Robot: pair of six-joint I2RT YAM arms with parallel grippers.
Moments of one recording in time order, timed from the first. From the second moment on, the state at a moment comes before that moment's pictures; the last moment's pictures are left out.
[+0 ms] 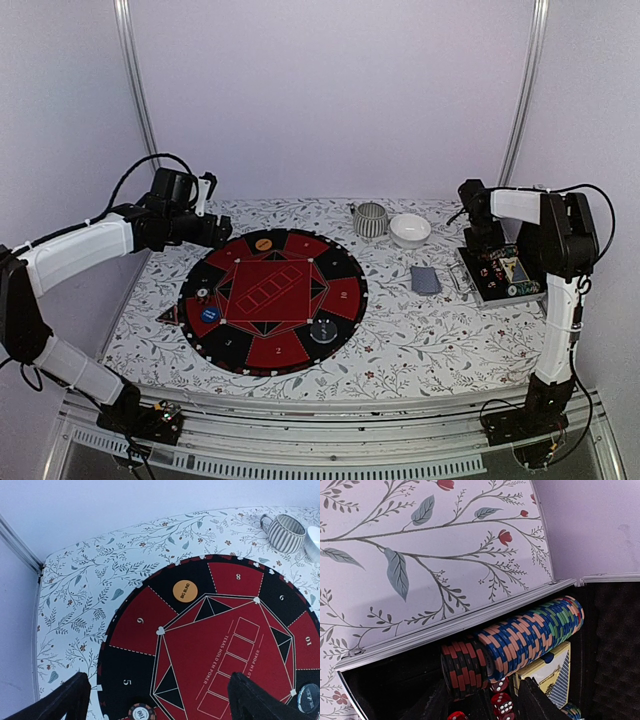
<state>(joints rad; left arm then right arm) -0.39 1.40 1.08 -0.33 -0.20 -0.03 0.14 2.13 1.62 -0.73 0.54 0.12</state>
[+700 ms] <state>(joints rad) -0.39 1.43 1.08 -0.33 -0.18 -0.03 0.14 2.14 1.63 -0.73 0.48 0.12</state>
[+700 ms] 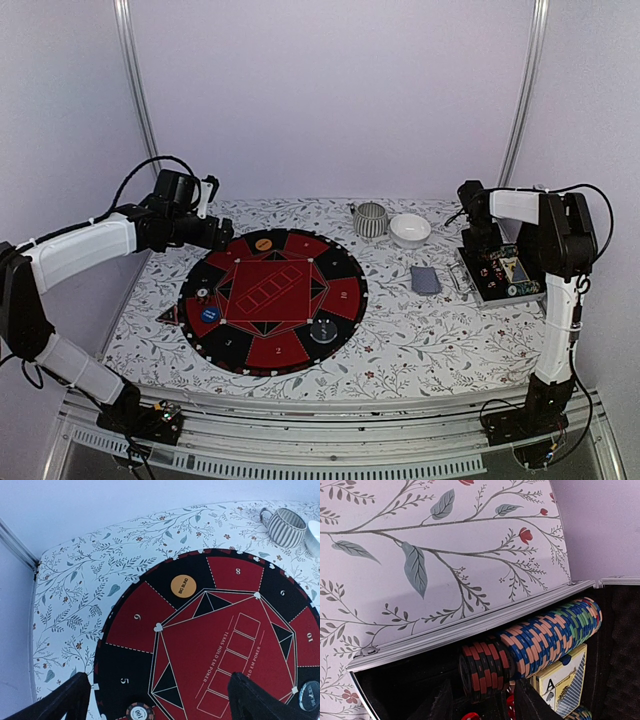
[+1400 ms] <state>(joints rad) -0.39 1.44 1.08 -0.34 -0.17 -0.03 0.10 2.16 1.61 -0.69 0.41 0.12</state>
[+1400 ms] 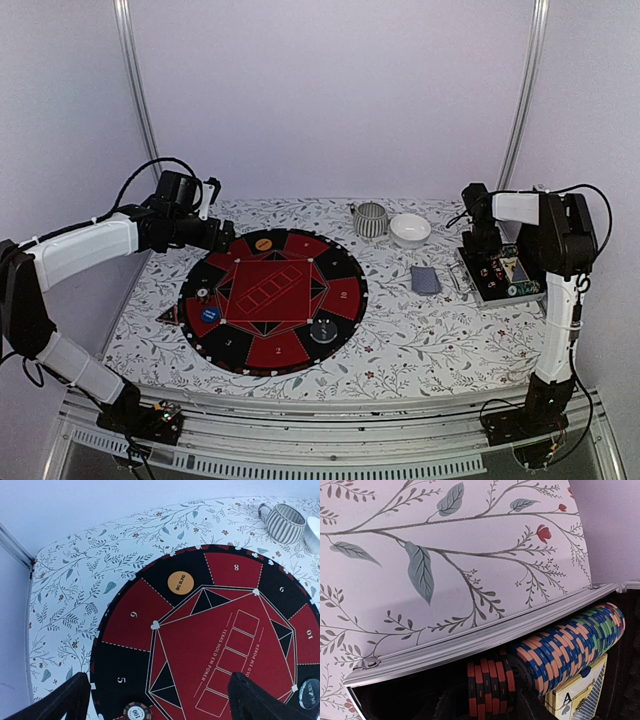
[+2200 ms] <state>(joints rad) -0.39 1.37 1.01 -0.27 -0.09 -0.01 0.08 2.09 1.64 -0.75 0.30 0.10</state>
